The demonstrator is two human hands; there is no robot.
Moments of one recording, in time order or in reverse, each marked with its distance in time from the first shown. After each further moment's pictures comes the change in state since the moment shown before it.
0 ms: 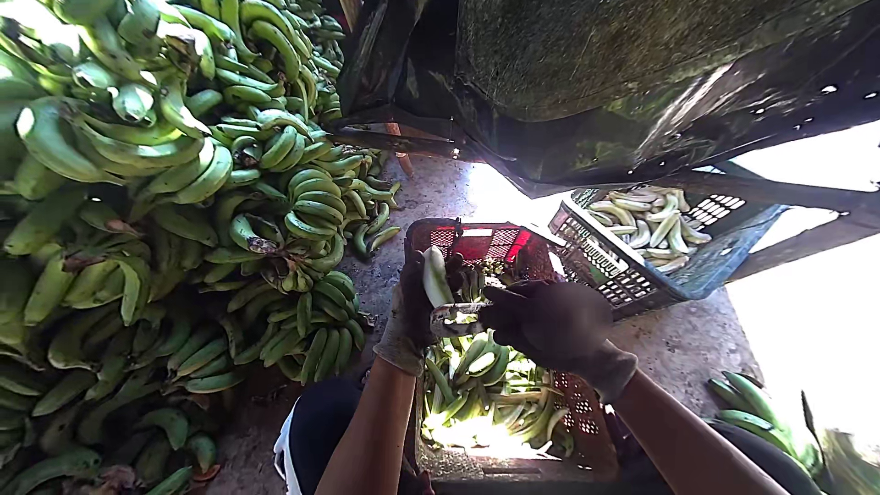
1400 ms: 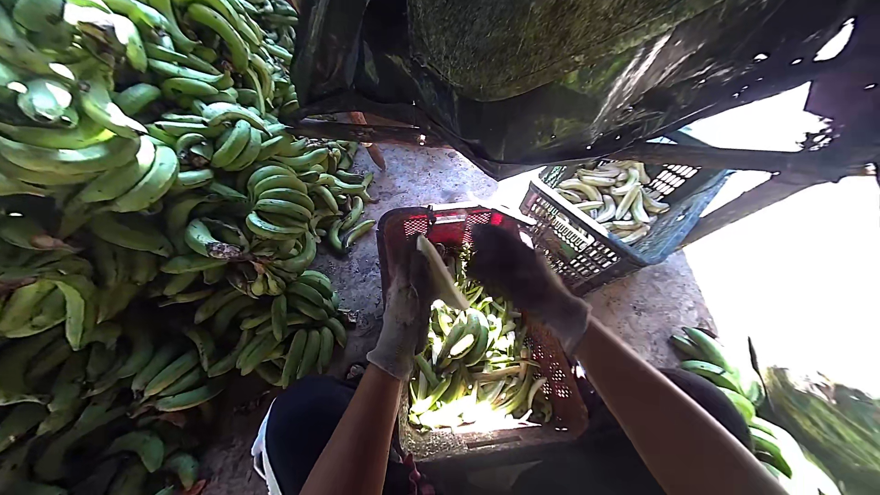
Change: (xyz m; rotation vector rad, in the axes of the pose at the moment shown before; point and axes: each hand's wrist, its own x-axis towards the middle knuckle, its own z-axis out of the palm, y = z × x) left_hand -0.019 -0.027 0.013 0.909 0.099 0.180; right_hand 0.035 -0.012 -0.021 0.578 -0.074 0.734
